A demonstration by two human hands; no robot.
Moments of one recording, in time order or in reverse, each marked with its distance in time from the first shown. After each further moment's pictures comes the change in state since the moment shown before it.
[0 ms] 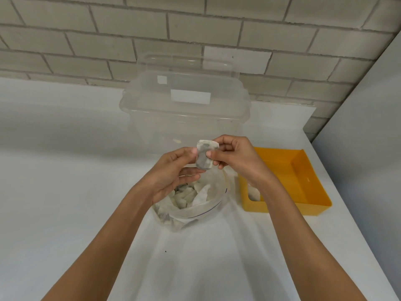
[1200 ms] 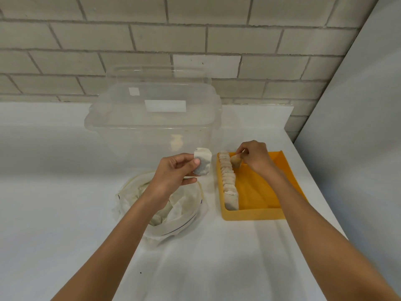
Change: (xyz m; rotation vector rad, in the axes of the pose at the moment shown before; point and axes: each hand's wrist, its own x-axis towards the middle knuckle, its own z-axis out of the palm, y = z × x) left_hand 0.043 -0.012 0.057 0.227 0.129 0.152; right_hand 0.049 0.091 -0.126 -0.782 0.287 0.159
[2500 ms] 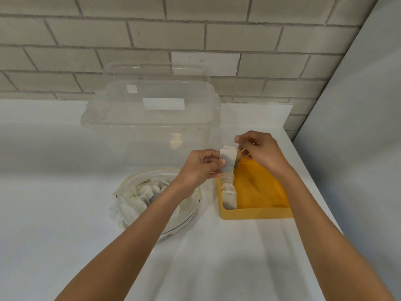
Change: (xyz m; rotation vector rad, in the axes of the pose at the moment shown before) left_hand 0.032 -0.003 0.048 0.059 -0.152 -0.012; right_hand -0.035 -0.026 -0.039 0.458 0.059 -0.020
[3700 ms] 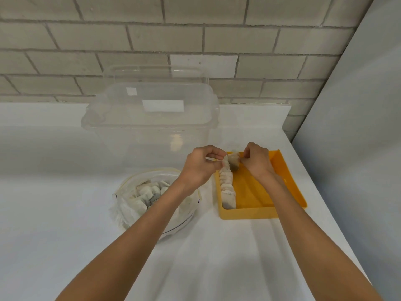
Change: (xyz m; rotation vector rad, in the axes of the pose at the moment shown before) left_hand 0.003 0.004 0.004 0.333 0.122 0.122; right_hand 0.010 0.034 0.024 -0.492 0.052 0.121
